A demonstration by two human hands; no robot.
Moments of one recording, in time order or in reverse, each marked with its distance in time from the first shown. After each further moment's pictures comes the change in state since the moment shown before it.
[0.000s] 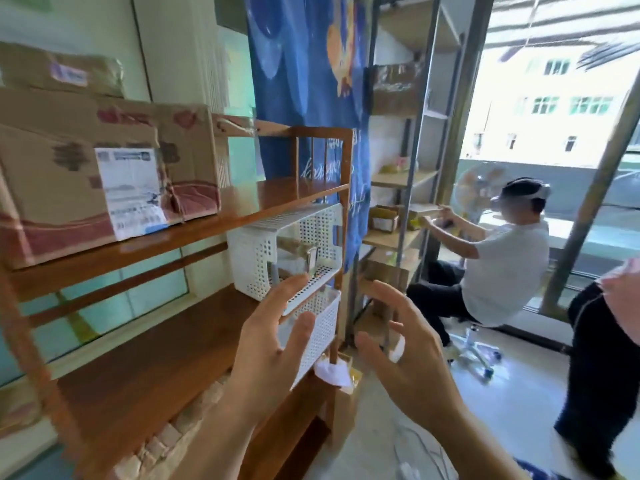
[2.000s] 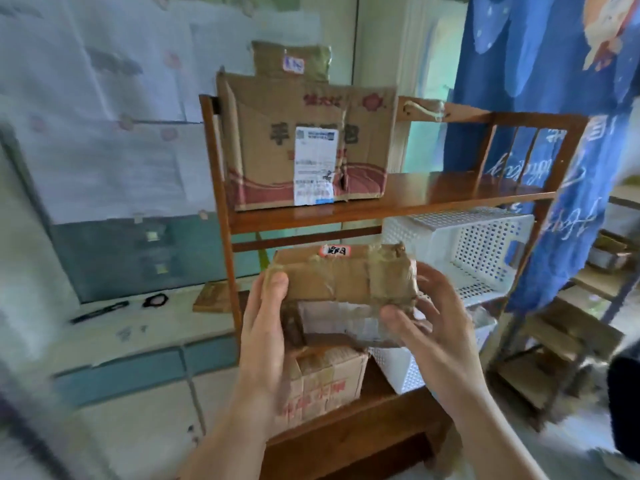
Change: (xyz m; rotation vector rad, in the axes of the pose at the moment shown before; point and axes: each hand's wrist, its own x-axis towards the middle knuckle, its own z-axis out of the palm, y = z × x) left_hand -0.045 0.016 -0.078 -0.534 0.826 -0.619; right_hand 0.055 -0.023 0.099 0.674 -0.462 -0.134
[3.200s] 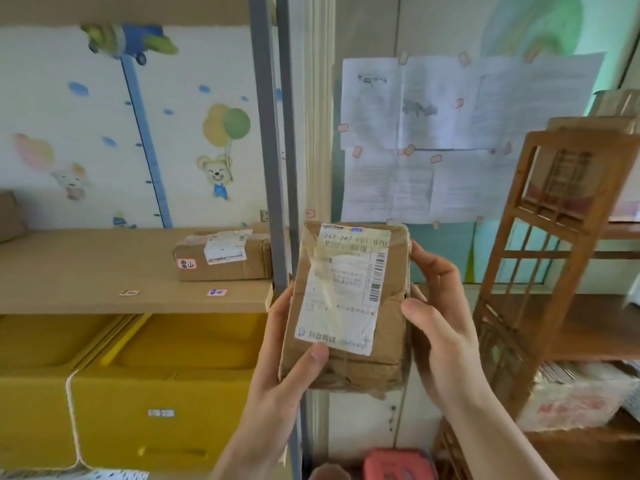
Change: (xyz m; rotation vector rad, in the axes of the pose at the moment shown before) left_hand -0.192 0.255 -0.502 0.069 -0.117 0.354; right_hand -0.173 -0.231 0.506 0.585 -0.274 -0.021
